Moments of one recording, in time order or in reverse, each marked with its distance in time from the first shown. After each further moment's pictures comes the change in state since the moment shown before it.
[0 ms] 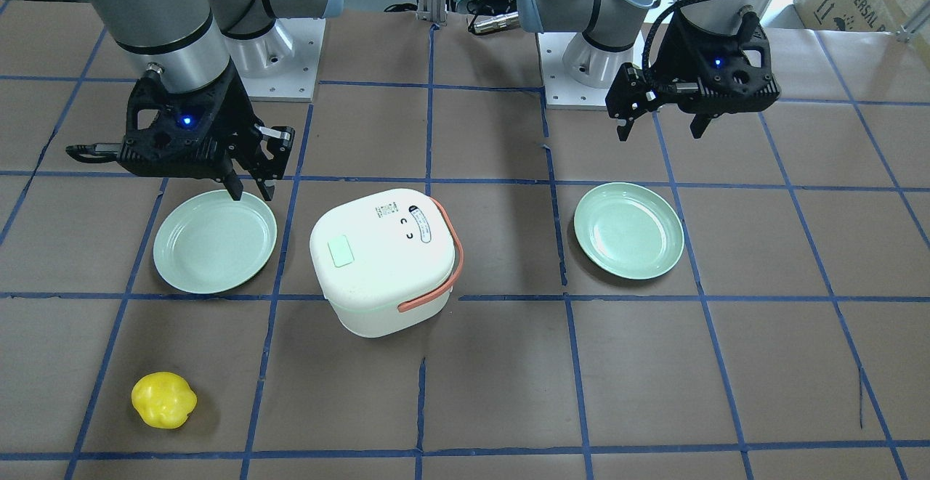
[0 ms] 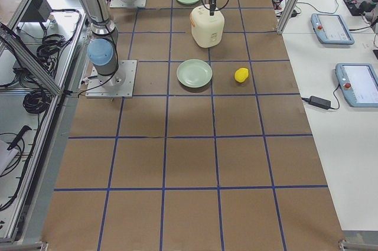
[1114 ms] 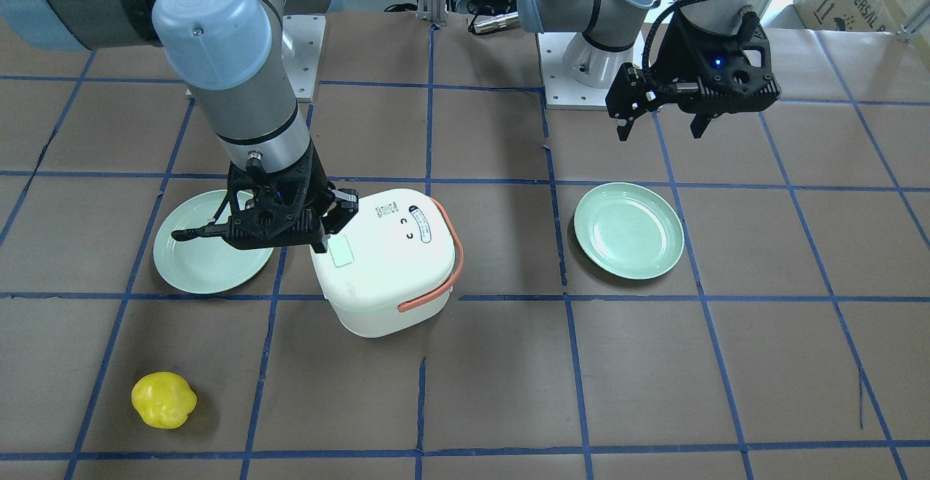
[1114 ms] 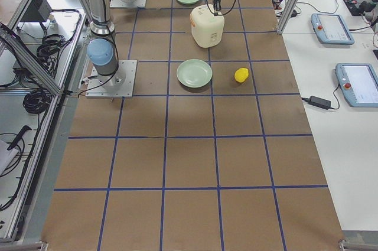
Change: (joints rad) left arm 0.000 0.000 0.000 0.000 0.000 0.000; right arm 0.086 0.135 0.019 -0.168 0.029 -0.003
